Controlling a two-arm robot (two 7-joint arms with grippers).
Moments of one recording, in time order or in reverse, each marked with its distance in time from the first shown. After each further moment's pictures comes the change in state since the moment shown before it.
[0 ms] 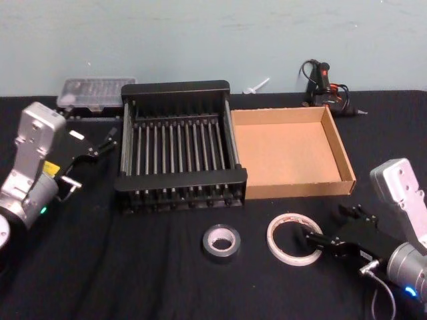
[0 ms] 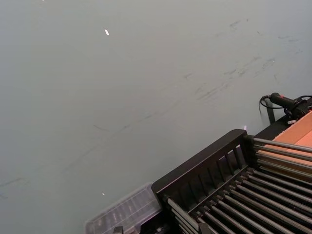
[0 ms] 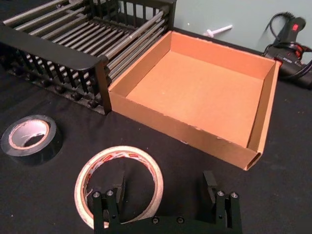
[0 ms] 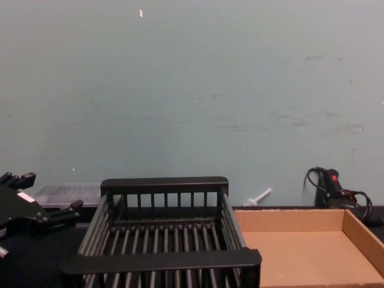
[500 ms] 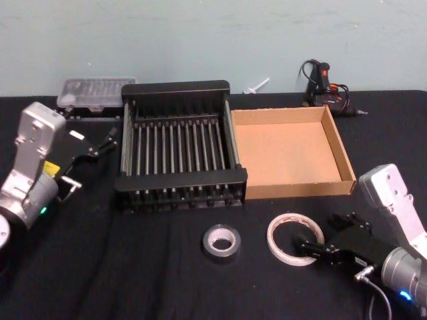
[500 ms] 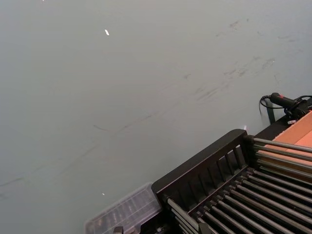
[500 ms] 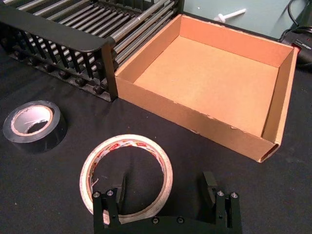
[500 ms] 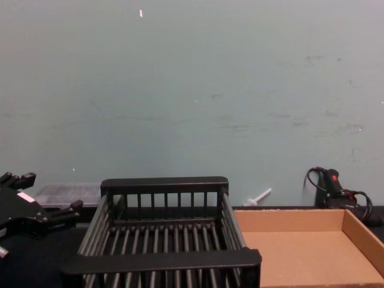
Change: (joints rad) left arm 0.000 0.000 0.000 0.000 0.000 0.000 0.000; right arm 0.010 -0.024 -0.006 0.017 -0.040 0.046 0.034
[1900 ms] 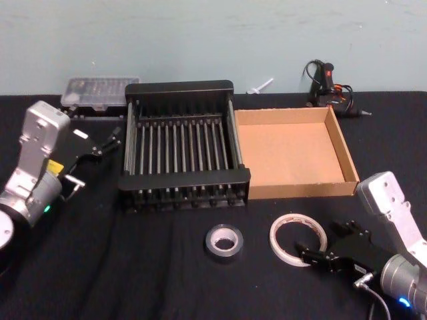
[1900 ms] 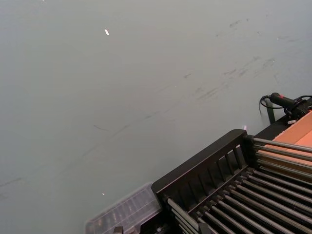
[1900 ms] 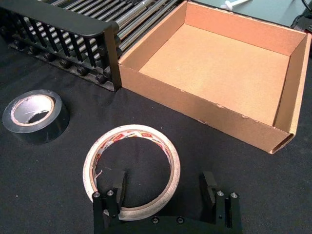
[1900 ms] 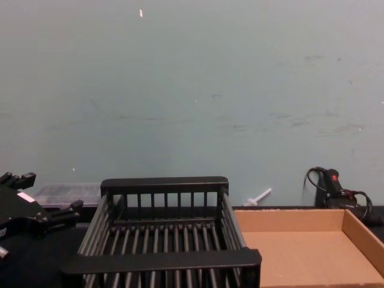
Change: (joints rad) left arm 0.000 0.000 0.000 0.000 0.000 0.000 0.000; right arm -0.012 -0.048 0.021 0.019 -0.055 0.022 0.042
